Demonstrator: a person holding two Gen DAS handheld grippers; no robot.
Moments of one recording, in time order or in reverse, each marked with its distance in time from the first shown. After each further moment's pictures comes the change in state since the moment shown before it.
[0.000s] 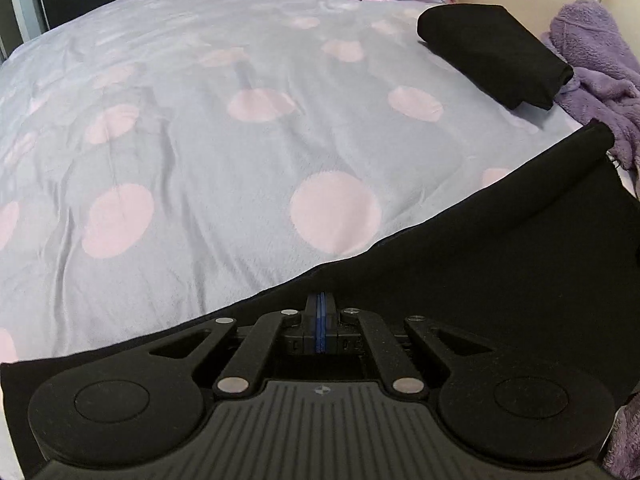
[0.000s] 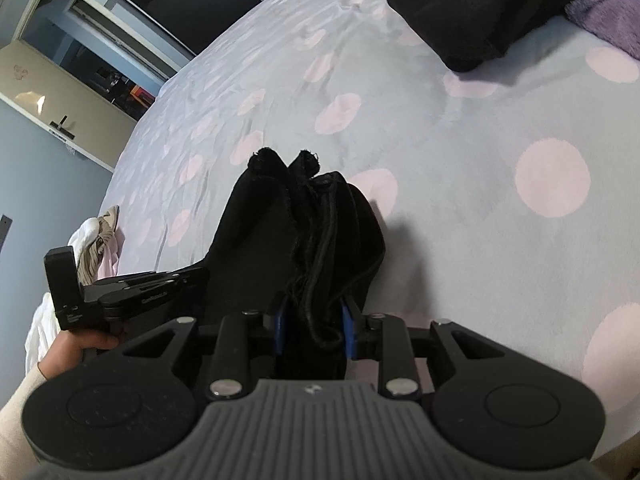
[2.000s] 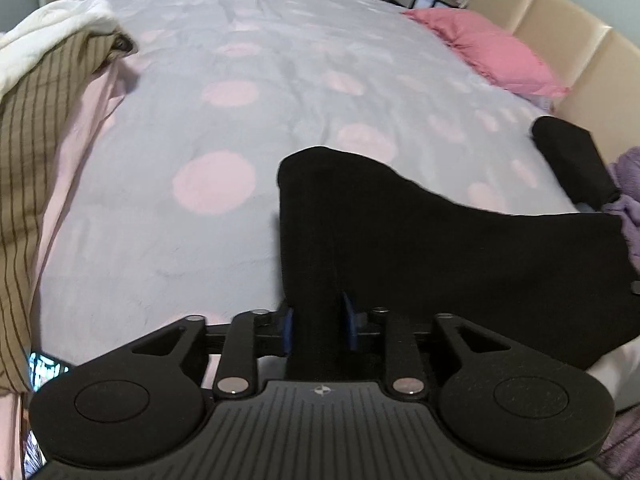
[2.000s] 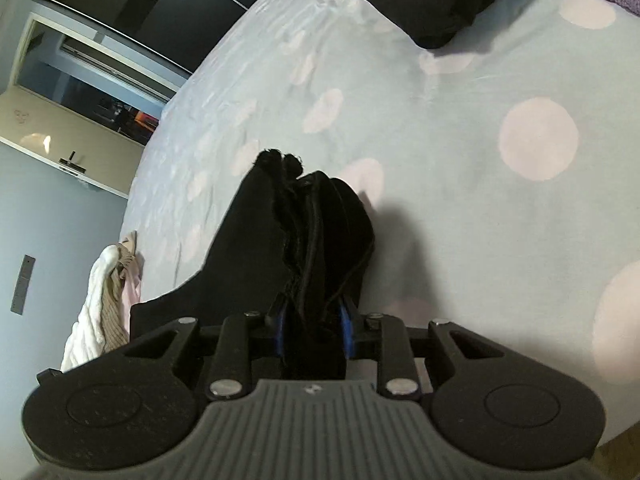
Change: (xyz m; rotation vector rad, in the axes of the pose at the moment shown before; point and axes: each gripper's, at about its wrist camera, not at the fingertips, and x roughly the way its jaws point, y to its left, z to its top) left arm -0.110 0.142 -0.124 -0.434 -0.098 0.095; right arm -0.008 -0.032 -0.007 0.159 -0.001 0.091
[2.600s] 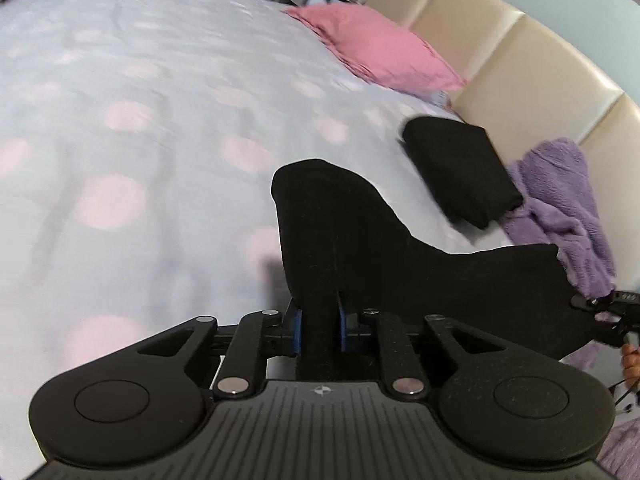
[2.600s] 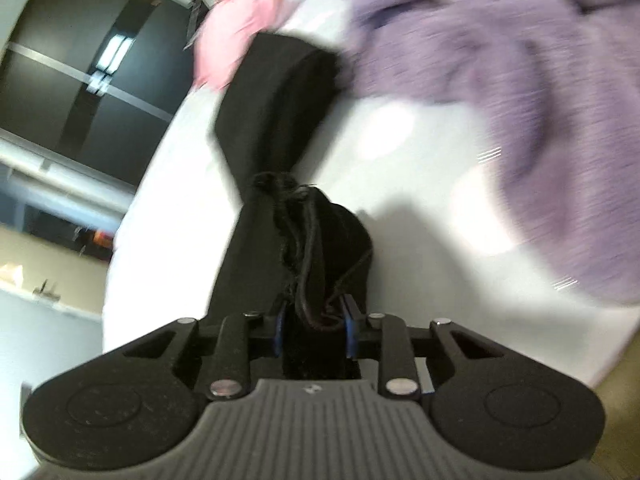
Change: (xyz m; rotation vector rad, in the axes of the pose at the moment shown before) left arm 0.033 -0.160 0.059 0.107 -0.023 -0.266; right arm -0.113 -0.111 0.062 0.228 -0.216 -0.050
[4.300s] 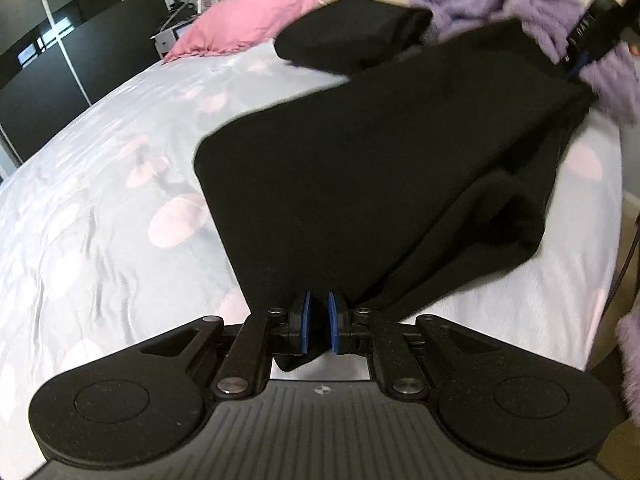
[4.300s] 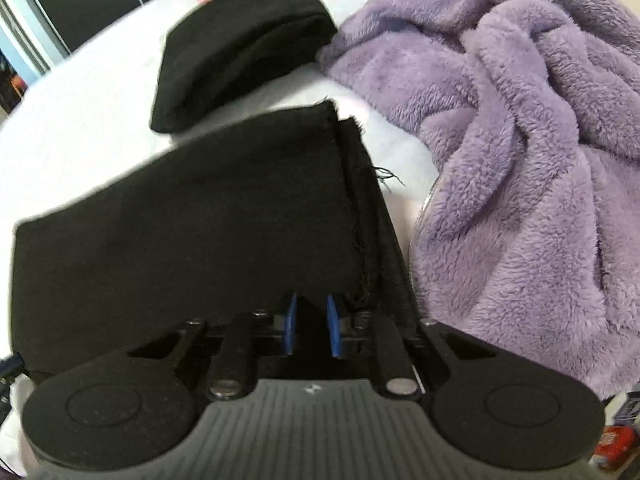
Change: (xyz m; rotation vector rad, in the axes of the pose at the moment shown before) left arm 0.063 -0.135 -0.124 0.644 0.014 0.177; right arm 0.002 -0.015 0.010 -0.425 0.039 -0.402
